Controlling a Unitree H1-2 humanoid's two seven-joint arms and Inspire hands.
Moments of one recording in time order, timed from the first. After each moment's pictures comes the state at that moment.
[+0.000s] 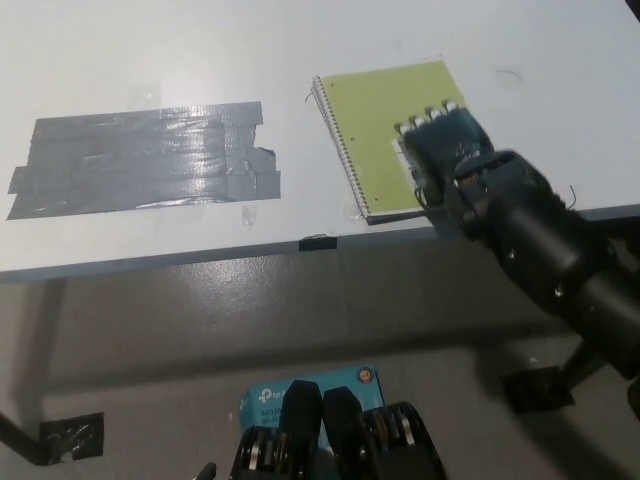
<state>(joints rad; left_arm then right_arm) 0.23 0.26 -0.15 -0.14 0.07 0.44 -0.22 -1.06 -0.27 0.73 0.68 -1.07 0.26 0.42</state>
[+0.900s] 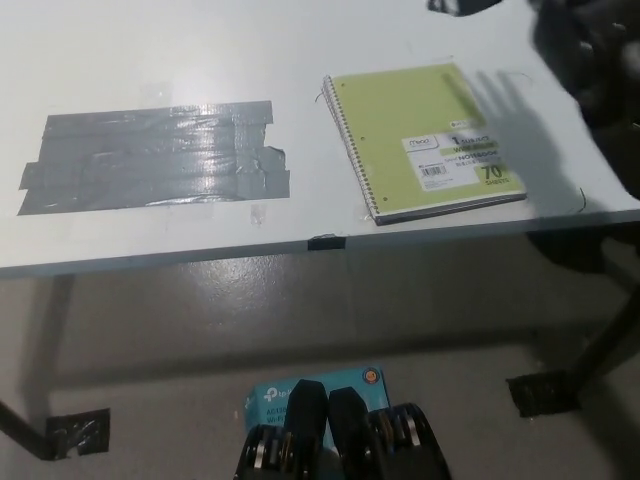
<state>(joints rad) 0.27 0.26 -0.12 -0.12 0.07 0.41 -0.22 -1.14 -0.44 0.44 0.22 -0.99 0.22 0.42</state>
